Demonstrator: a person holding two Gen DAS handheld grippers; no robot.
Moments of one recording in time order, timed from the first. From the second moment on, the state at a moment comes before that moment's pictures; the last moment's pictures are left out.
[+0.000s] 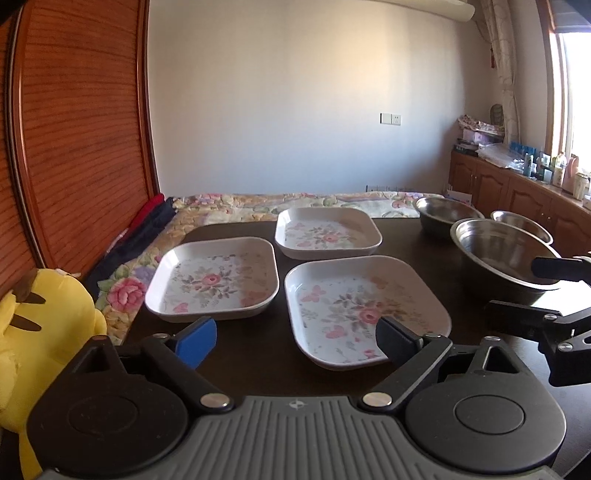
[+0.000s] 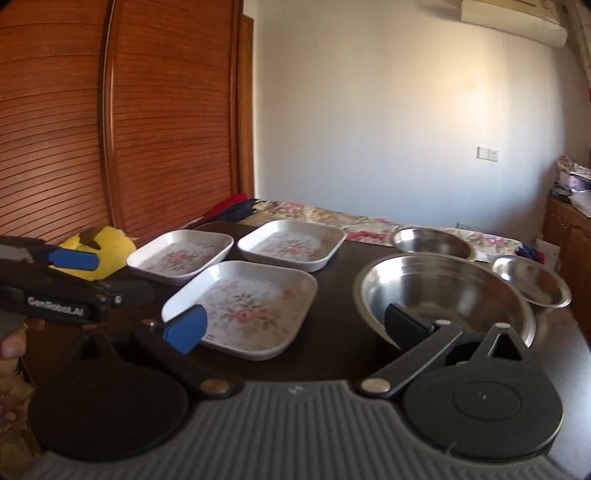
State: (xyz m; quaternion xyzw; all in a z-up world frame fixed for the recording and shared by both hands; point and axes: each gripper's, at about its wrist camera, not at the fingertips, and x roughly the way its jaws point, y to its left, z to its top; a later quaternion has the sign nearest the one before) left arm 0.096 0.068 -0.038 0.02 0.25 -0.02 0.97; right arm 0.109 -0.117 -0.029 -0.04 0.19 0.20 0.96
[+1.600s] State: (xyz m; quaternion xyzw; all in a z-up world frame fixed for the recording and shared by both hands) left arm 0.173 0.082 -0.078 -0.01 0.31 -0.09 0.95; right arm 0.181 -0.082 -0.069 -0.03 0.28 0.17 0.94
